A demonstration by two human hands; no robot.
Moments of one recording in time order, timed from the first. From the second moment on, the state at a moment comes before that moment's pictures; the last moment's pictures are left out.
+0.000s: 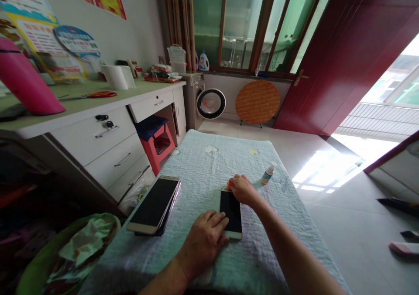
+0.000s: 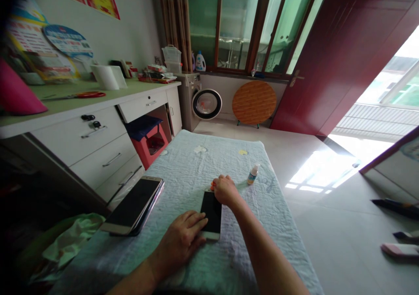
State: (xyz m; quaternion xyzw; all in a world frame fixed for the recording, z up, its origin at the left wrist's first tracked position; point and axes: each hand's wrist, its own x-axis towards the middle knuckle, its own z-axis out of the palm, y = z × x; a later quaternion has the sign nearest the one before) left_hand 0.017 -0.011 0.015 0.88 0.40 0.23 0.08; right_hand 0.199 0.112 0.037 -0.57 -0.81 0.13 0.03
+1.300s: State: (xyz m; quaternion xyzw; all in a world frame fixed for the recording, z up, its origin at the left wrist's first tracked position) left_hand 0.018 -0.013 0.012 0.88 0.40 0.24 0.06; right_hand 0.230 -0.026 0.048 -0.59 -0.72 0.31 0.19
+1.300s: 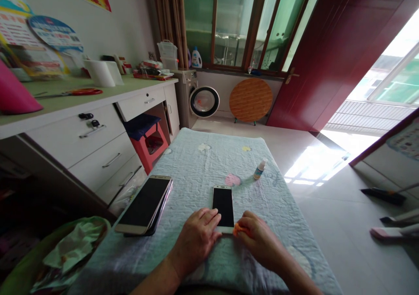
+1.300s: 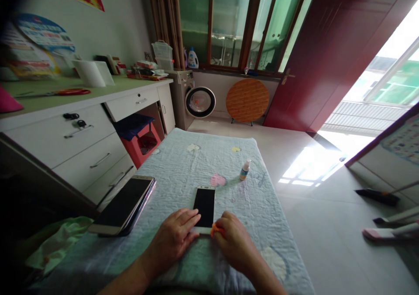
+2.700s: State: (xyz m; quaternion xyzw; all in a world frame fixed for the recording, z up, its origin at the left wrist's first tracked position) left_hand 0.018 -0.013 0.016 0.88 0.41 0.22 0.08; right_hand 0.215 0.099 0.051 -0.62 -0.78 0.08 0.02
